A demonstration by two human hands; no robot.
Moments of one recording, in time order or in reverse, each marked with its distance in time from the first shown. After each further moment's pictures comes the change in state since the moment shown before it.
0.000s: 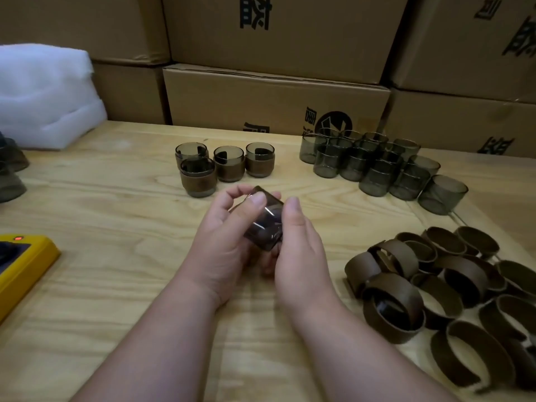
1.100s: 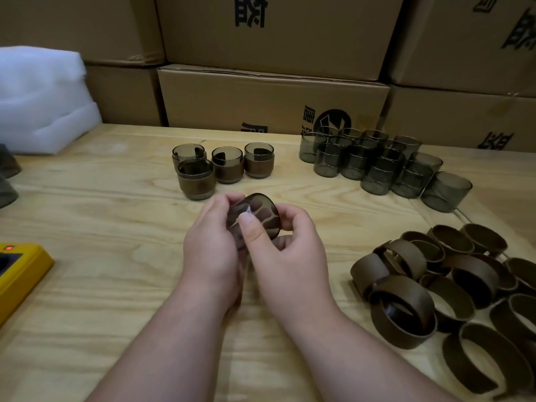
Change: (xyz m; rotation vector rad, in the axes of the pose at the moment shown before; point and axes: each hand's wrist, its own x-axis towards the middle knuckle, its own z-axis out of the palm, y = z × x) left_hand 0.009 -0.003 0.002 -0.051 0.414 -0.056; right_hand -0.002 0.000 0.008 -0.164 0.060 -0.114
